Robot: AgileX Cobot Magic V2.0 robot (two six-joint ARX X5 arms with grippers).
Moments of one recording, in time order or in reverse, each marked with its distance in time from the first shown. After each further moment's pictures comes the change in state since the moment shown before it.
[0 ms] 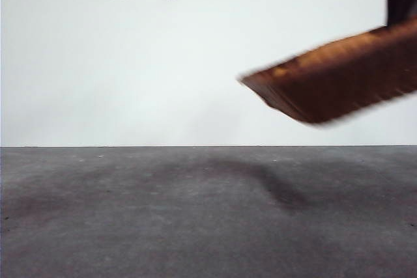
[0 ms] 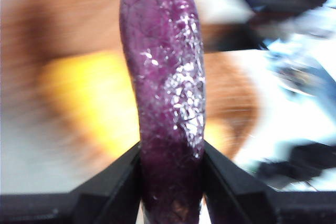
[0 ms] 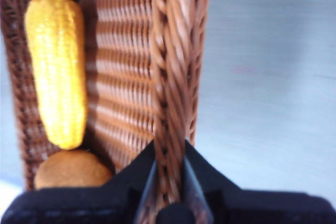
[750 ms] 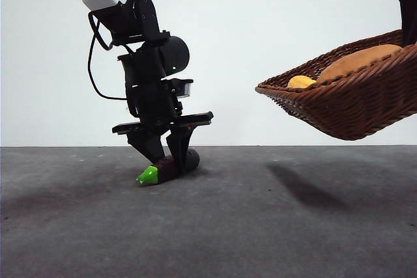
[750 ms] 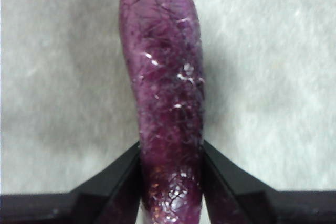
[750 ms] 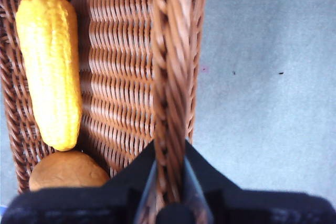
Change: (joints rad) left arm 0.173 0.433 -0.089 0.142 -0.609 0.019; right arm -0.042 0.000 0.000 -0.023 0.161 -0.023
